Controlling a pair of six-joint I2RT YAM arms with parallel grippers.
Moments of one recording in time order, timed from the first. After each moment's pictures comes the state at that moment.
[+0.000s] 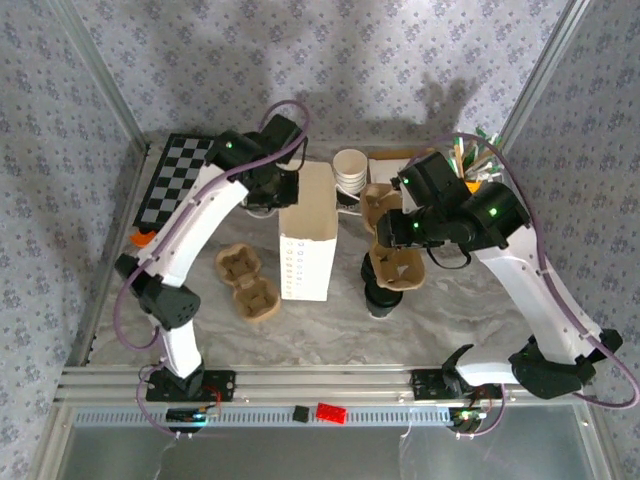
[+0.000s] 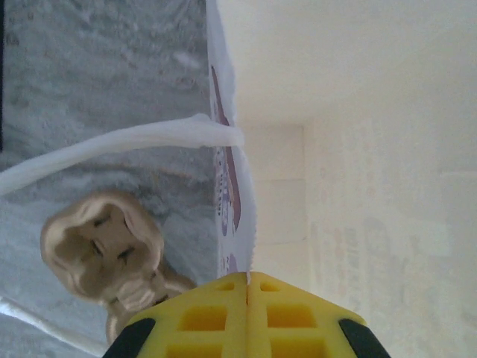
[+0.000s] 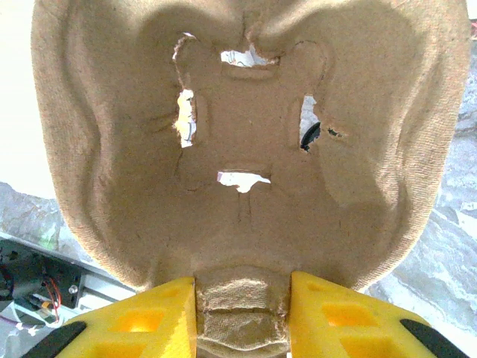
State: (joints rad) left arm -0.70 1.78 2.12 -1.49 -0.18 -0.64; right arm 0.67 1.30 1.79 -1.47 -0.02 0.51
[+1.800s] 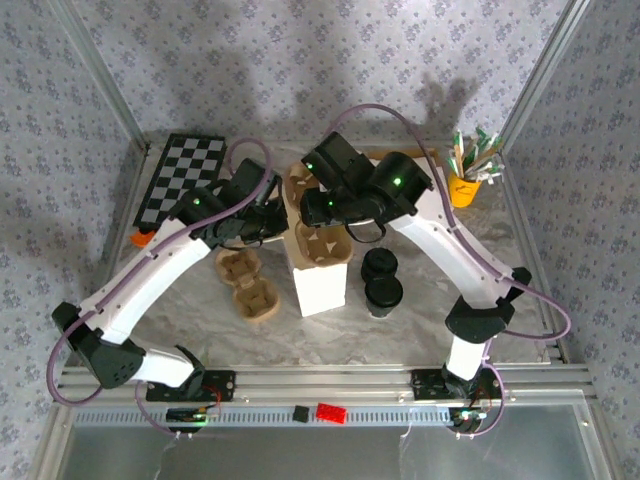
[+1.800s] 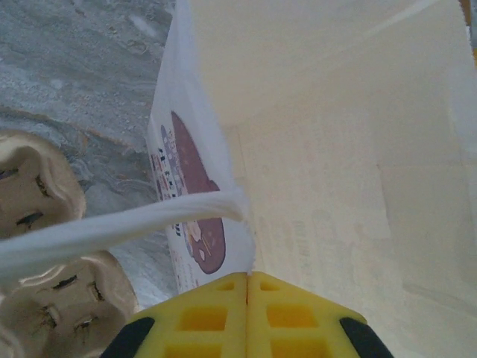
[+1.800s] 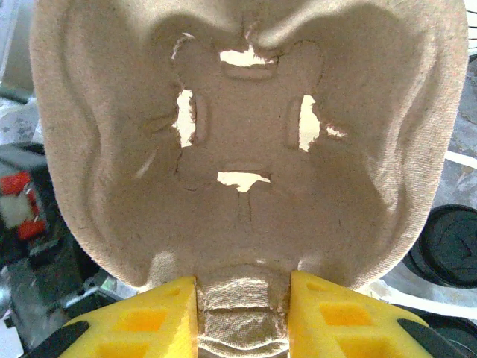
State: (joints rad) left arm -0.74 1.38 1.56 -1.09 -0.11 -0.88; right arm 0.94 1.79 2.31 -1.45 0.12 0.64
